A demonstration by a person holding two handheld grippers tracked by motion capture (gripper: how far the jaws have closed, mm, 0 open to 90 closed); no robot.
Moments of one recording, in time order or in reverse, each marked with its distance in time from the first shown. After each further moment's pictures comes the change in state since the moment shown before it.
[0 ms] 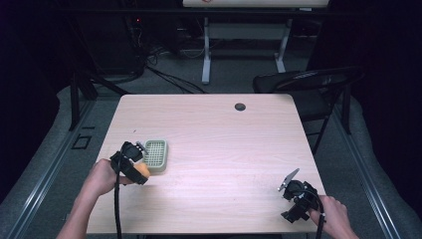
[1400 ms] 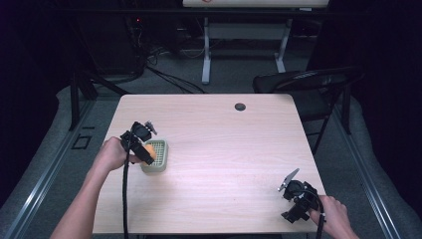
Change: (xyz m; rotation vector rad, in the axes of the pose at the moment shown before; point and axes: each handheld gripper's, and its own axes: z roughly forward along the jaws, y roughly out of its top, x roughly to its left) left arm 0.024 0.057 -0.009 0.019 0.034 0.027; right arm -0.001 0.000 0.001 0.002 0.010 -0.001
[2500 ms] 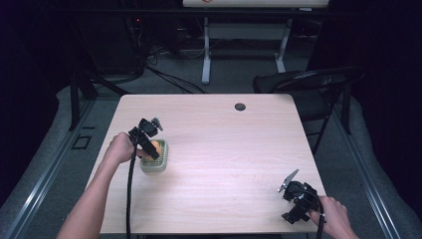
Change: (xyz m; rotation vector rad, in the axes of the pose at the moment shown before) left arm 0.018 0.025 0.029 0.021 -0.004 -0.008; right arm 0.000 -0.001 0.001 0.025 0.002 -0.010
